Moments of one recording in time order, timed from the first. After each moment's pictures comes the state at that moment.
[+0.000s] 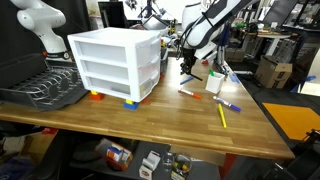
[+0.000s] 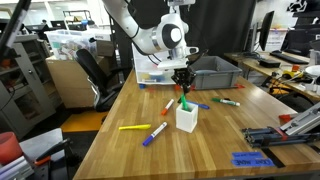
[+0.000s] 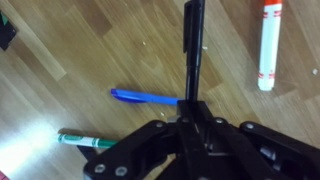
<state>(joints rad) 0.15 0.79 -0.04 -1.55 -0.29 2.44 -0.01</state>
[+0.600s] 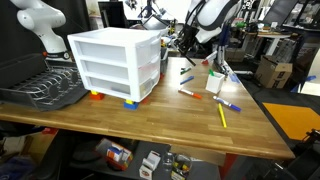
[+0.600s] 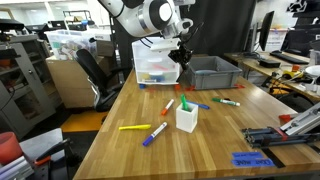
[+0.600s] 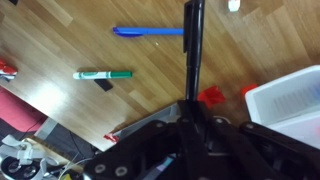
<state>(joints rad) 0.15 0.54 -0.03 -1.78 -0.28 2.73 0.10</state>
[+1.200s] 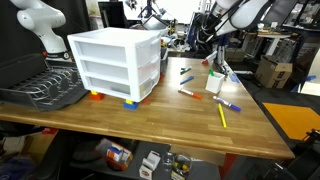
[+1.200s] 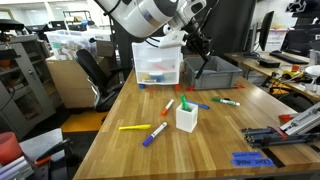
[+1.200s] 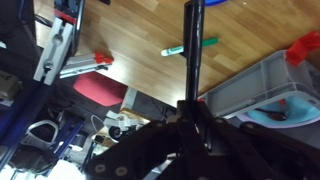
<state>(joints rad) 0.34 0.39 -0.44 -2.01 -0.51 3.02 0.51</state>
